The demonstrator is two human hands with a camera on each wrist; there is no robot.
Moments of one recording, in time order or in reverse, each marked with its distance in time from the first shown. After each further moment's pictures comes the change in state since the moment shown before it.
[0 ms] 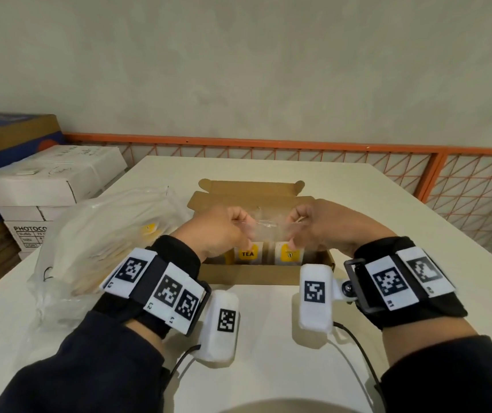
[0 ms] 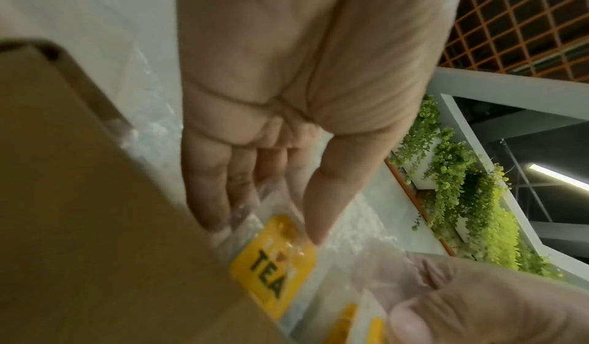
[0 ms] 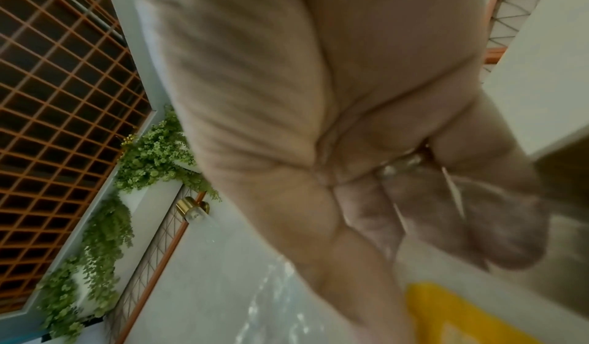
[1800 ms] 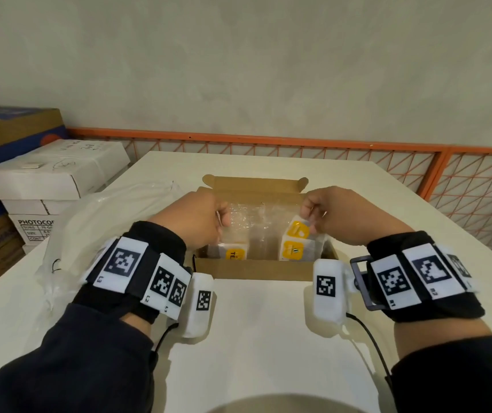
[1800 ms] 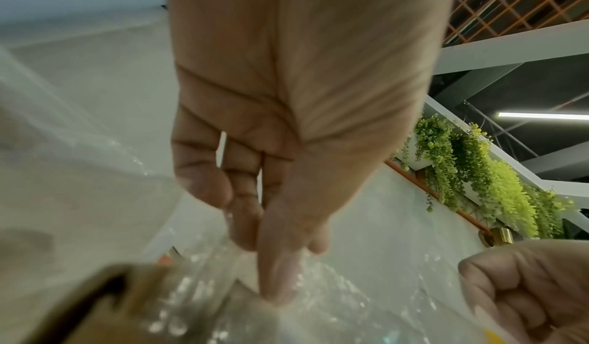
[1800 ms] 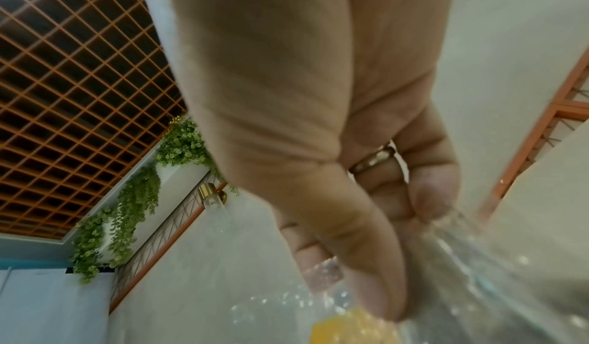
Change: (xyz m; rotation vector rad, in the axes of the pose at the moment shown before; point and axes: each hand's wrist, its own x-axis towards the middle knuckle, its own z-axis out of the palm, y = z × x) left_hand -0.010 -0.003 -0.032 0.548 0.050 0.085; right_hand -0.005 0.001 -0.011 -0.478 0.167 -0.177
